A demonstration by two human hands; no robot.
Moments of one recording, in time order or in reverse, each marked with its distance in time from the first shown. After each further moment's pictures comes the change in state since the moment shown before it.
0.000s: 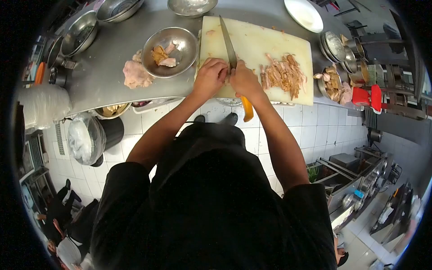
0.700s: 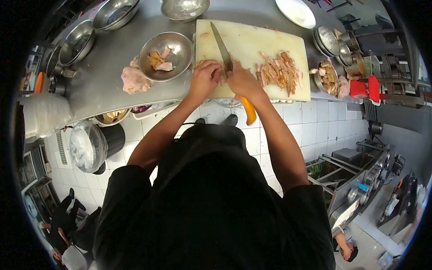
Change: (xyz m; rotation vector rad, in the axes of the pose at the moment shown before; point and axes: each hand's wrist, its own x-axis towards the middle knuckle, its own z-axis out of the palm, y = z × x) left_hand -0.003 -0.007 0.002 -0.043 0.055 0.000; right_hand -0.021 -0.027 -0.021 0.007 -0.075 0.019
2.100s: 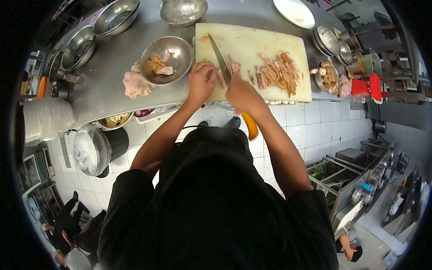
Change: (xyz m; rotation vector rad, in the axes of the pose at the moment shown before) left_hand 0.000 0.000 -0.003 0.010 0.100 -0.065; right_hand -0.026 0.000 0.005 0.010 -0.074 0.073
